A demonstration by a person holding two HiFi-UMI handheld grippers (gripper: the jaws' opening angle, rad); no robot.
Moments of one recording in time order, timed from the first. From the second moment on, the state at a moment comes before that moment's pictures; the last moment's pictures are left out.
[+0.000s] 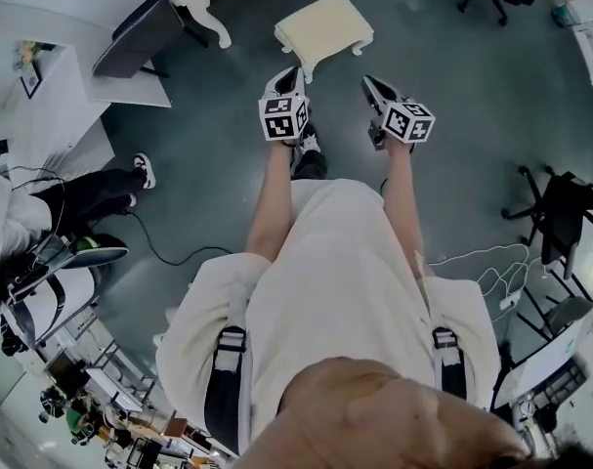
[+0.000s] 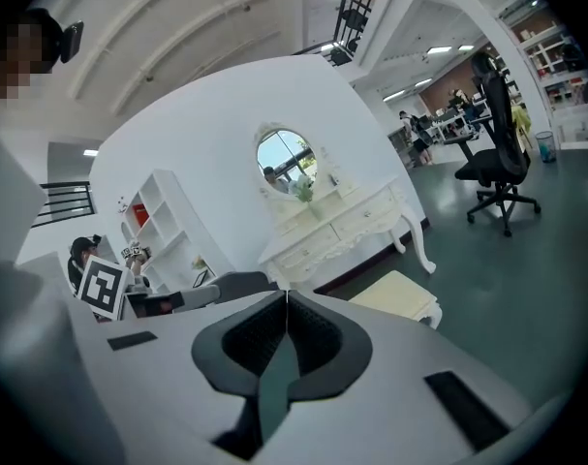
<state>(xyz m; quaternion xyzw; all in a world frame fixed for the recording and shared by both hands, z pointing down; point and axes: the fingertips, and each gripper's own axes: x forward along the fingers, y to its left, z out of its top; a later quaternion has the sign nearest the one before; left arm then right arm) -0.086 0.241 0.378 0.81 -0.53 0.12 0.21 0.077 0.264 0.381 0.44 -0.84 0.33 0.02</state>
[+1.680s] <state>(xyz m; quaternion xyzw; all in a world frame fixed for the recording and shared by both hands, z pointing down) -0.020 -0.039 0.526 0.71 -0.60 0.17 0.33 0.154 -0.087 0.518 0.35 -0.86 0.37 0.11</state>
